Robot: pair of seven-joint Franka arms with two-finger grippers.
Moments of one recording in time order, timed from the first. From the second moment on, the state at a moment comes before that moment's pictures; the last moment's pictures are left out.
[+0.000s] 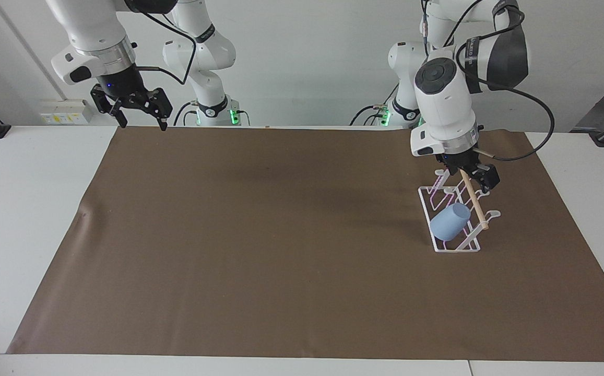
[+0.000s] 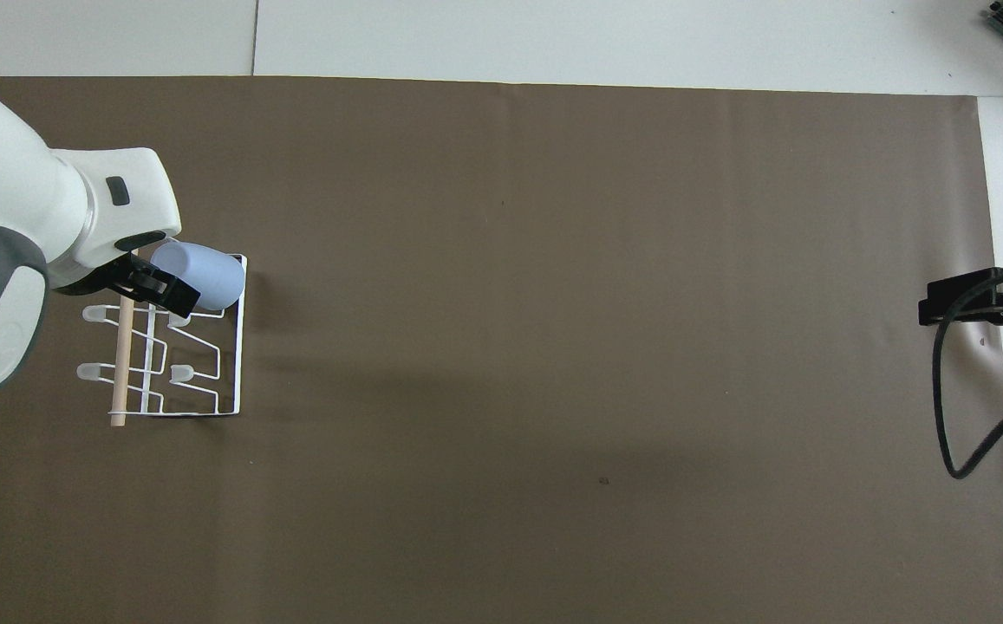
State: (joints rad) left arm -0.07 0.03 -0.20 -1.65 0.19 1.64 0.14; right arm 0.06 -0.08 -0.06 -1.58 -0.02 1.49 0.10
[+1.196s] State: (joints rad) left arm 0.01 -0.06 -0.19 -1.69 0.05 1.62 0.03; right arm 0.06 -0.10 -0.05 -1.62 -0.02 1.48 0.10
